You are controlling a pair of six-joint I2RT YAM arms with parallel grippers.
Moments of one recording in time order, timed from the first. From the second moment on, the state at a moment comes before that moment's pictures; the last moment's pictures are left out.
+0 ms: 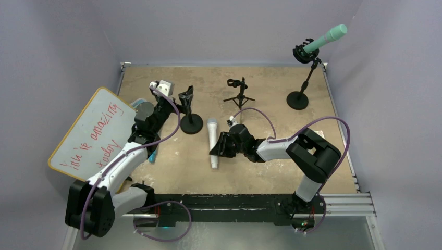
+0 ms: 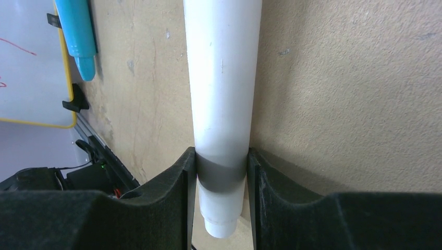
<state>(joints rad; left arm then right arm) -0.30 1.12 0.64 0.54 0.11 -0.02 0.84 1.72 0.69 0.34 -0.21 0.96</state>
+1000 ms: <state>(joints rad) -0.30 0.66 0.49 0.14 0.36 -0.13 0.79 1.04 0.73 -0.04 0.24 0.72</state>
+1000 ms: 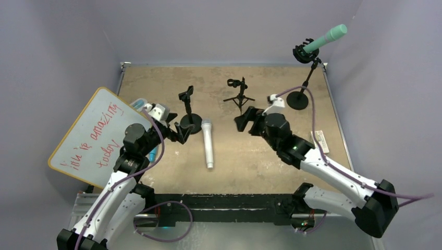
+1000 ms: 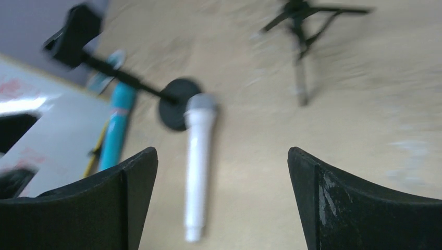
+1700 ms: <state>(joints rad) -0.30 0.68 0.49 0.01 0.36 -0.17 -0.08 1.26 0.96 -0.20 0.19 0.45</state>
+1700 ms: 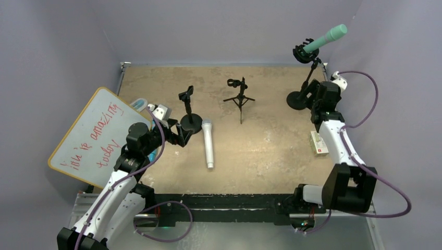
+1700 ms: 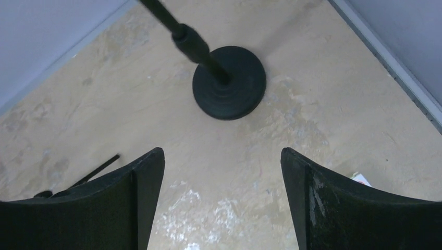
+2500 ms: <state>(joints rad) -0.30 0.70 0.49 0.02 0.39 -0.20 -0.14 1.84 1.02 0.59 0.09 0.36</state>
